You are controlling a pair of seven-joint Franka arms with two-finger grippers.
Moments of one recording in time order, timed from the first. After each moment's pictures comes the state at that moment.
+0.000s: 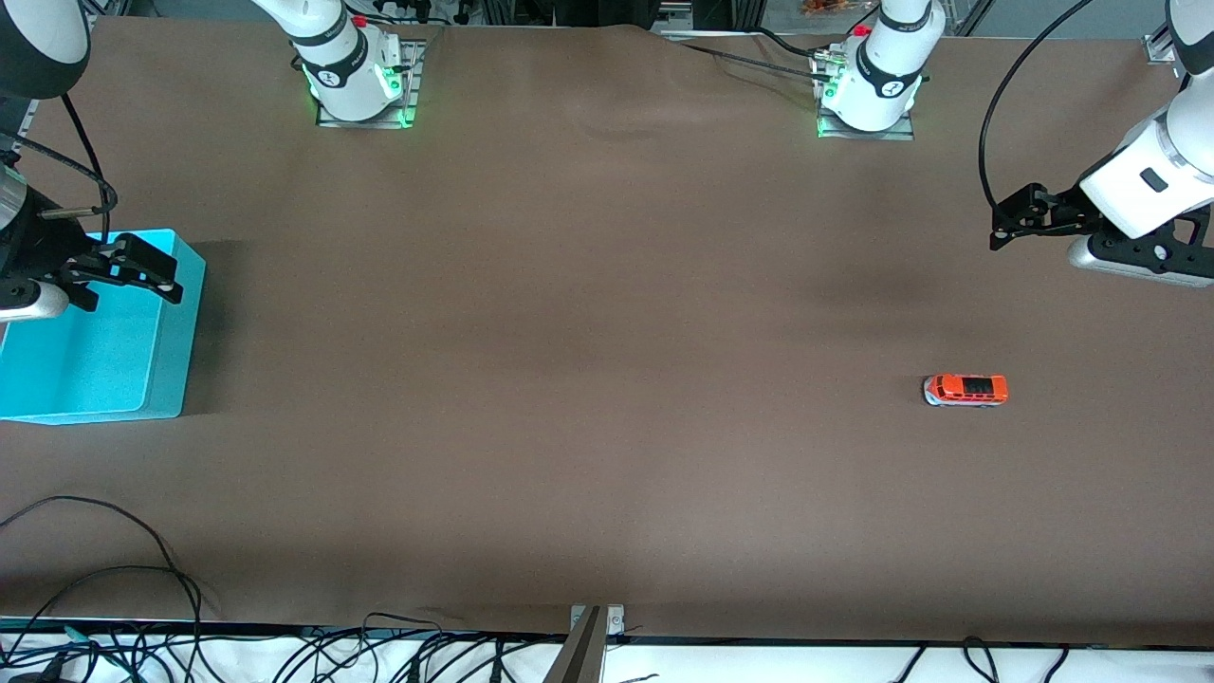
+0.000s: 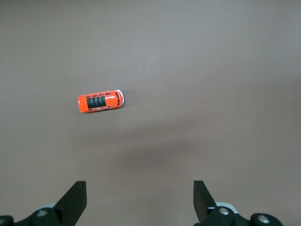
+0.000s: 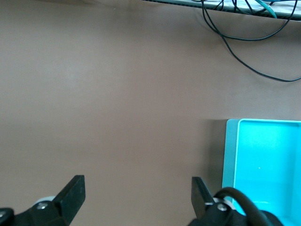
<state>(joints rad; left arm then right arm) 0.03 0.00 -0.07 -1.68 -0.01 1.62 0.12 0.04 0.14 -0.02 -1.50 0.02 1.74 -0.09</state>
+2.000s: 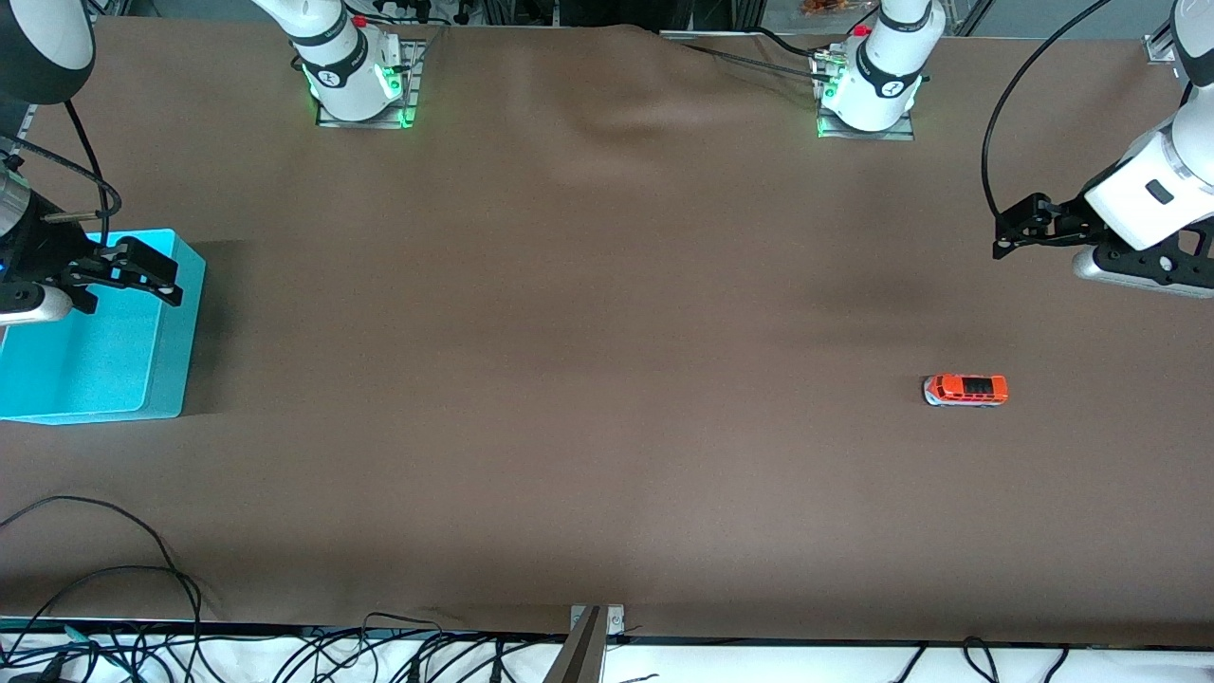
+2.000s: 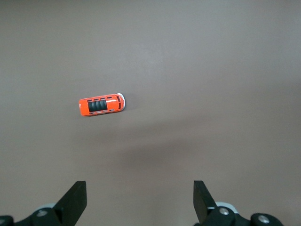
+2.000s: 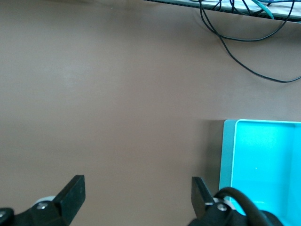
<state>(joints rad) 0.03 0.03 -0.07 -1.65 -0.01 1.62 0.12 0.04 0.15 -0.02 -1.50 0.00 1.74 -0.09</state>
